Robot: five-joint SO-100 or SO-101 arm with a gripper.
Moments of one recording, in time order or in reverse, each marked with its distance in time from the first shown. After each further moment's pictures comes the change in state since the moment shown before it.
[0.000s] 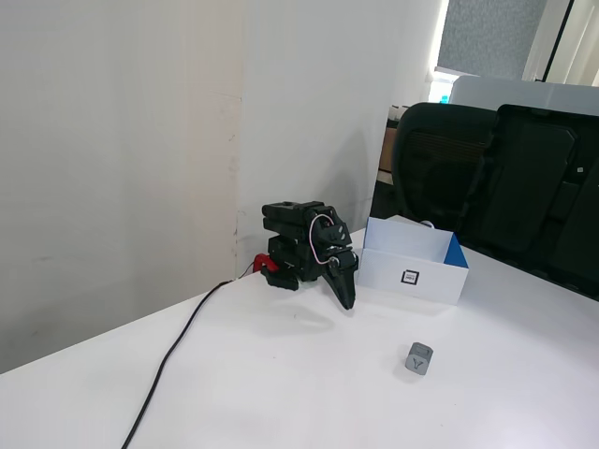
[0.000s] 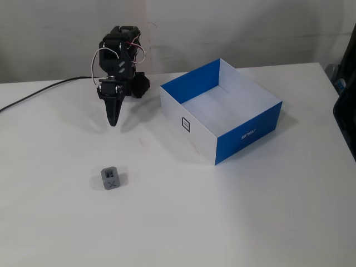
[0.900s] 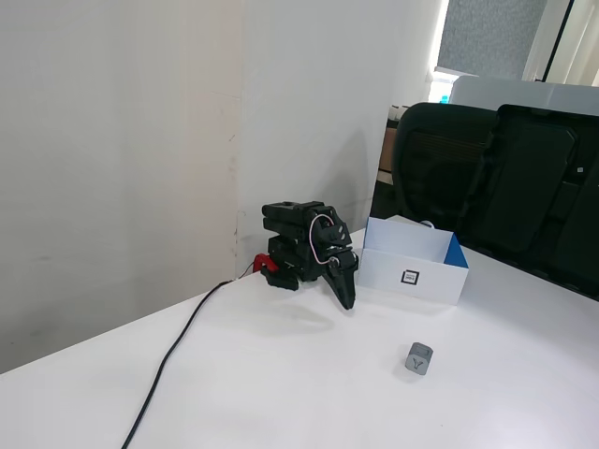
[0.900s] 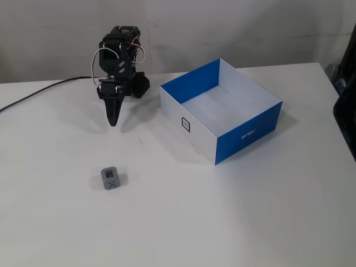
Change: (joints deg) arm 0.0 0.0 0.0 0.0 0.0
